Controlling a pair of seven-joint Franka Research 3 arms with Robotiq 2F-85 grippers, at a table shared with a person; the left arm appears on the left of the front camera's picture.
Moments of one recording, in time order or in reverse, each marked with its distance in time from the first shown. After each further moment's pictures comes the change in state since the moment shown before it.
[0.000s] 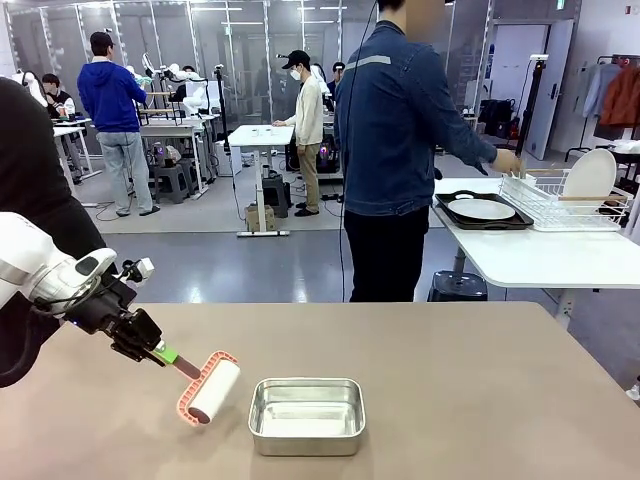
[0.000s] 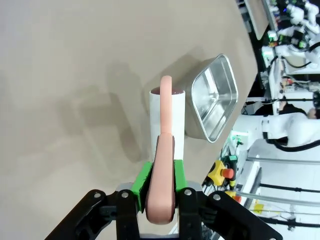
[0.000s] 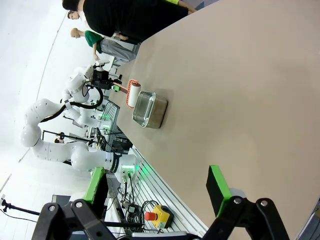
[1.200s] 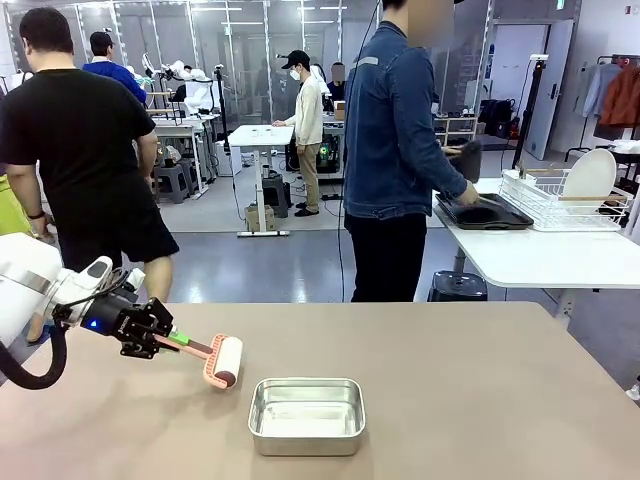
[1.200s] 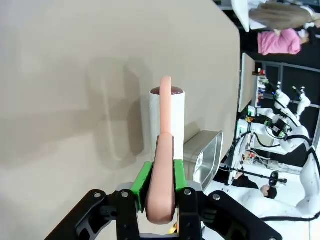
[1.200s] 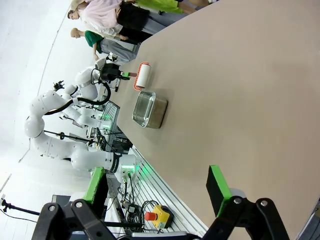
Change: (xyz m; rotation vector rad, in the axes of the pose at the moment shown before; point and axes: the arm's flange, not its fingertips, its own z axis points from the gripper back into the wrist) left arm 0.028 0.059 -0.006 -0.082 -0.201 0.394; right arm 0.000 0.000 0.000 0.000 0.000 0.000
